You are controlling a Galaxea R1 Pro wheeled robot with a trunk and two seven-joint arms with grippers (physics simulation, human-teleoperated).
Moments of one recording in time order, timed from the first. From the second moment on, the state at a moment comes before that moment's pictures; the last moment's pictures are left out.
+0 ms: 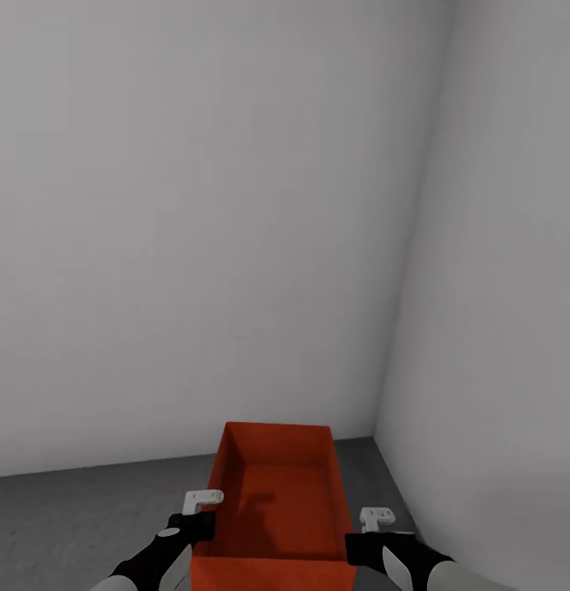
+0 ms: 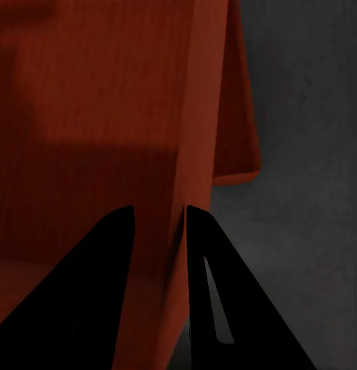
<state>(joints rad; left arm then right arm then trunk) -0.55 -0.04 -0.15 -0.24 0.19 0.00 0.09 -0.63 0.04 -0.06 -0.04 0.03 0.12 0.19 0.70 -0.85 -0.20</state>
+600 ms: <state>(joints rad) -0.55 -0.04 -0.15 -0.24 0.19 0.00 0.09 -0.63 0.04 -0.06 -0.04 0.03 0.12 0.19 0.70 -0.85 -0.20</state>
